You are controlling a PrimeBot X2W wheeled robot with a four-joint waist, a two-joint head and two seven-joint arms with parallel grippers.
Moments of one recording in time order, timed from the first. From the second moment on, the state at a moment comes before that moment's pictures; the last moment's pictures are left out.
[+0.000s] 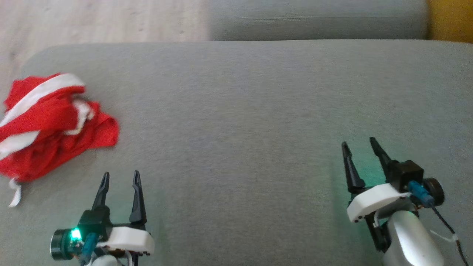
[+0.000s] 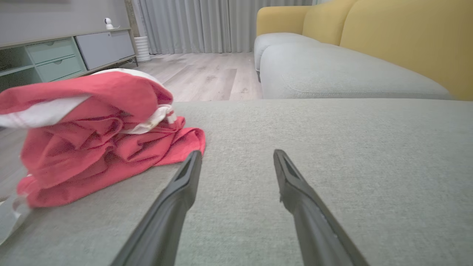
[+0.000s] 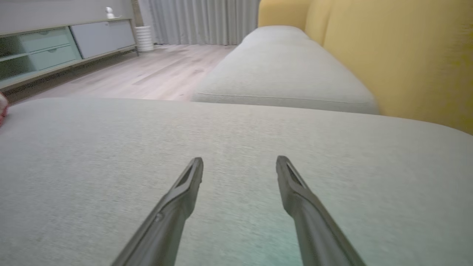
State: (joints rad) left arm -0.08 0.05 -0.03 0.40 -0.07 0.00 -0.25; right arm -0.23 -0.06 0.05 0.56 0.01 0.13 -0.25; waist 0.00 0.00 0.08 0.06
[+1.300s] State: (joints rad) left arm -0.55 0.23 0.00 0.56 -0.09 -0.11 -0.23; right arm -0.26 -0.10 0.26 0.53 0.10 0.13 -0.25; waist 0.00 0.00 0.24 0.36
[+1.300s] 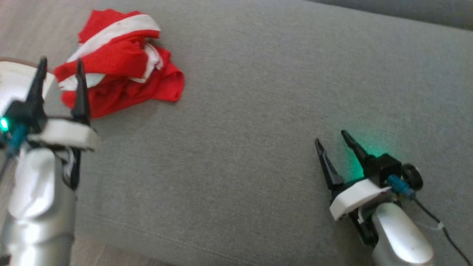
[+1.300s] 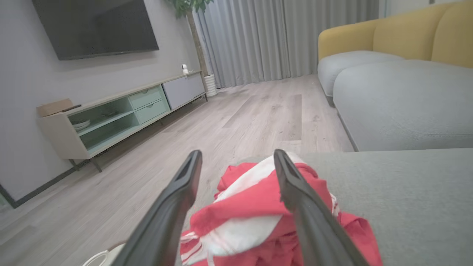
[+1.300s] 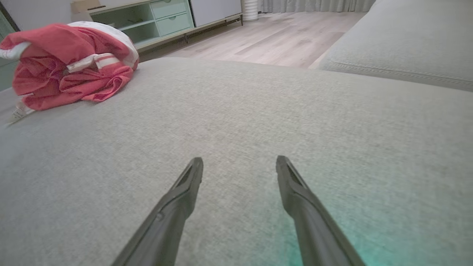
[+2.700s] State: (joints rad) left arm -0.97 0.37 -0.21 0.90 -0.11 -0.12 -0.16; right arm -0.26 -0.10 0.29 0.57 0.18 0.13 -0.26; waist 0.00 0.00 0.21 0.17
